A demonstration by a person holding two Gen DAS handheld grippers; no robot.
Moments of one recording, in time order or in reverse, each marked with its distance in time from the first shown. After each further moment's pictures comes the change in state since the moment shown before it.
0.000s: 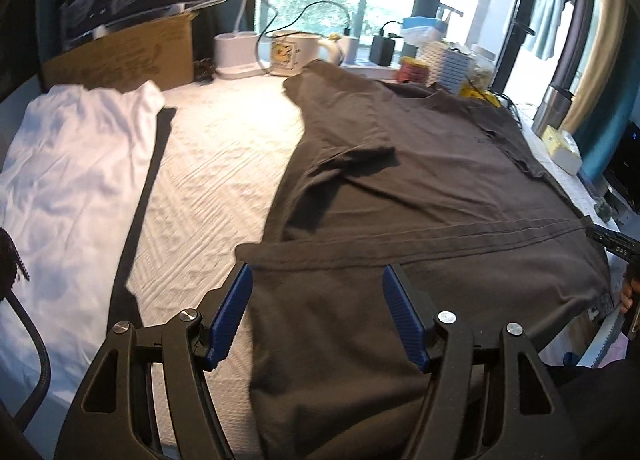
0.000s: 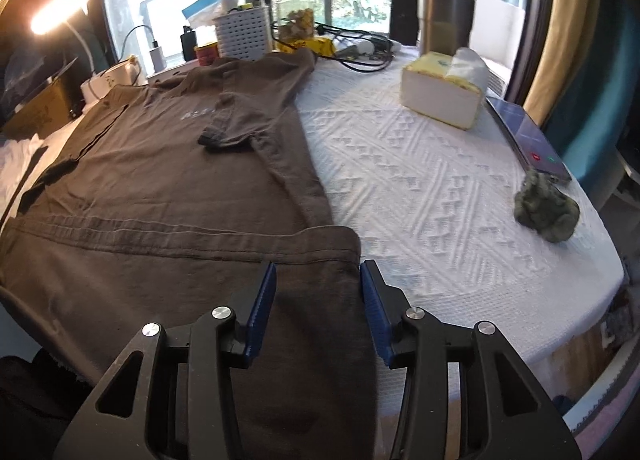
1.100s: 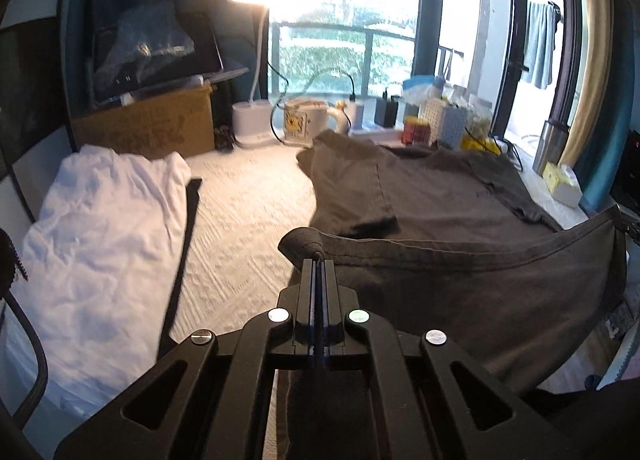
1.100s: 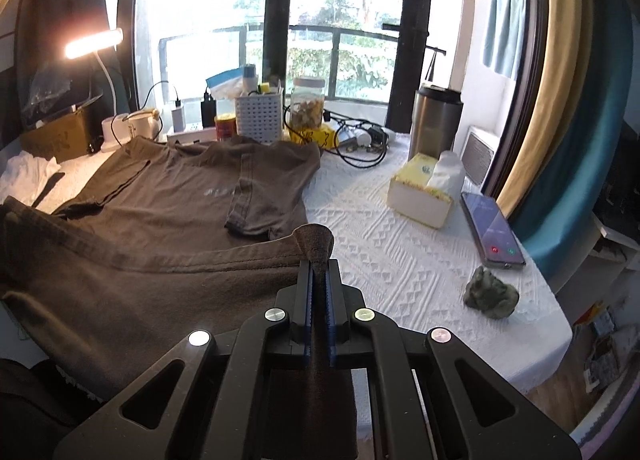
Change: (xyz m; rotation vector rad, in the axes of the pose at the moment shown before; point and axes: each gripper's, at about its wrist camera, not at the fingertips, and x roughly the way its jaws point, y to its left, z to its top) left arm -0.048 -0.007 0.022 0.035 -0.218 0.062; right arm -0.074 0.008 0.031 -0.062 -0.239 -0.045
